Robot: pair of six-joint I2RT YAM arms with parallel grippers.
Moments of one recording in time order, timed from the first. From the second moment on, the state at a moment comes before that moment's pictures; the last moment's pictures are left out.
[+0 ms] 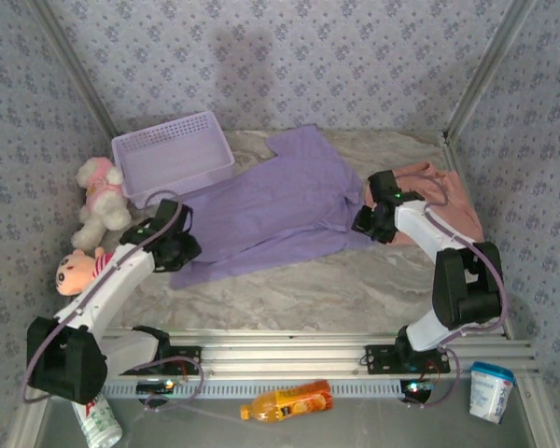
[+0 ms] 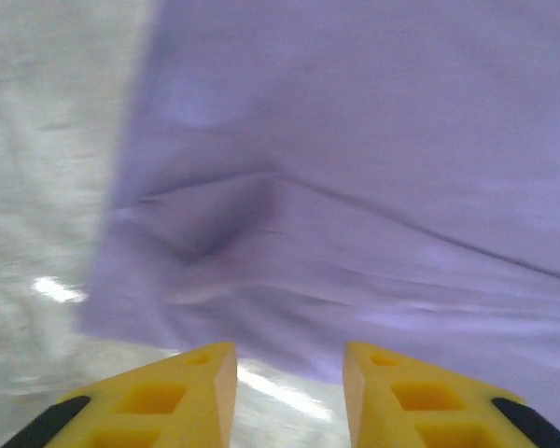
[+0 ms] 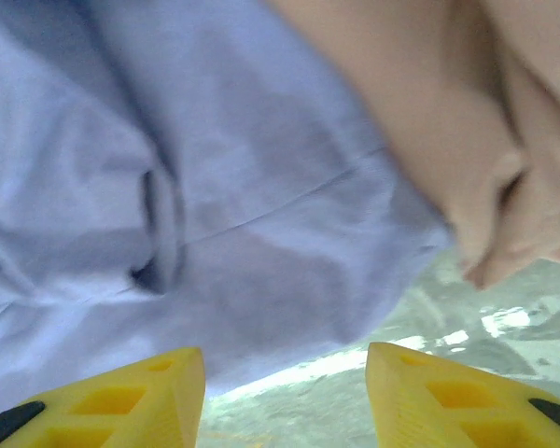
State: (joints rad) left arm -0.35 1.14 0.84 -0.83 -0.07 -0.89; right arm 0.22 1.55 1.04 -0.71 -0.04 0.59
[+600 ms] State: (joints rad) left arm -0.58 1.69 0.97 -0.59 -0.07 -0.88; right arm 0.20 1.80 1.12 -0.70 -0.10 0.46
